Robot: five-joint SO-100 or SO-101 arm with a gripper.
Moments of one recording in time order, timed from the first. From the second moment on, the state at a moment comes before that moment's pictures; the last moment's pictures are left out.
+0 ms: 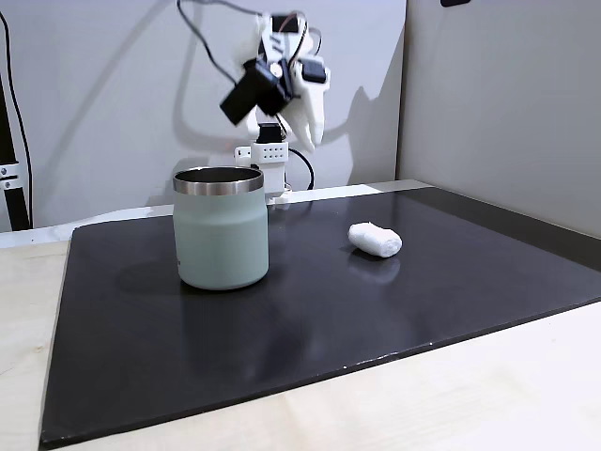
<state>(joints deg) 3.3 123.0 113.1 64.3 -17.5</state>
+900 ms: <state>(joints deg) 0.0 65.1 53.4 102.3 -64.3</state>
